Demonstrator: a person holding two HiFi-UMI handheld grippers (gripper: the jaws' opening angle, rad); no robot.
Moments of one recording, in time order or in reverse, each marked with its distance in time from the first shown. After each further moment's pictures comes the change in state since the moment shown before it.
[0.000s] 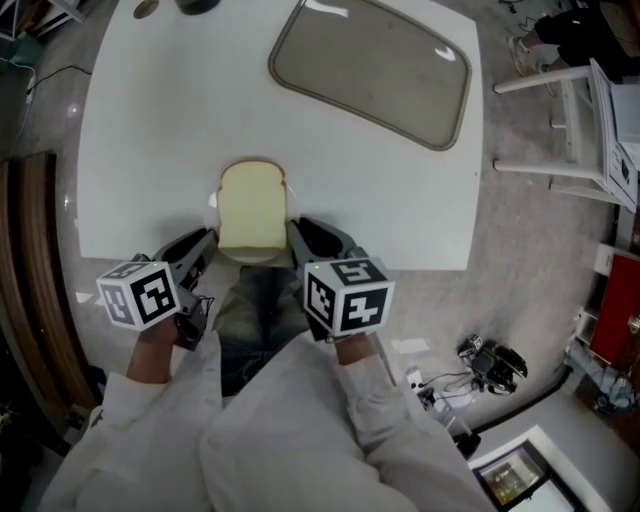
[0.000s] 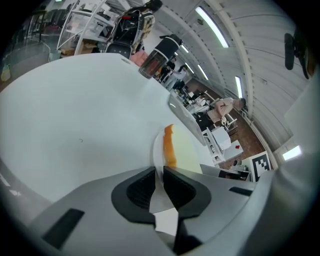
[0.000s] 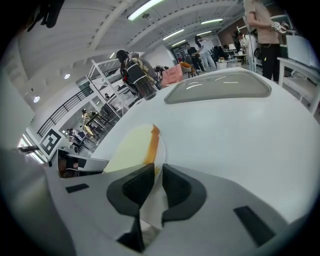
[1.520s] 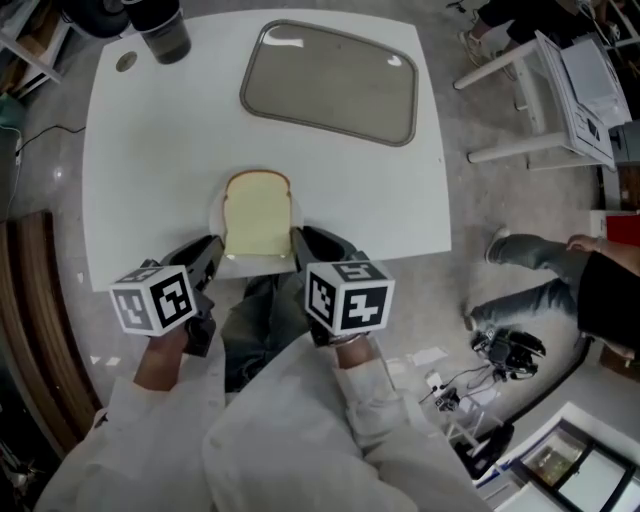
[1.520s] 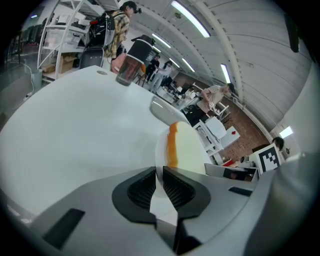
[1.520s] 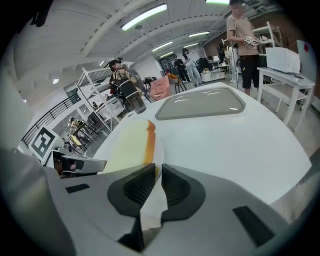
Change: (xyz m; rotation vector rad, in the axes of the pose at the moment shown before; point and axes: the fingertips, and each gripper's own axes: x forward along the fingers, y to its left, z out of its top) left arm -0.007 -0.046 0.024 0.188 0.023 0.000; right arm -0.049 -0.001 0.021 0.078 -0.110 -0.140
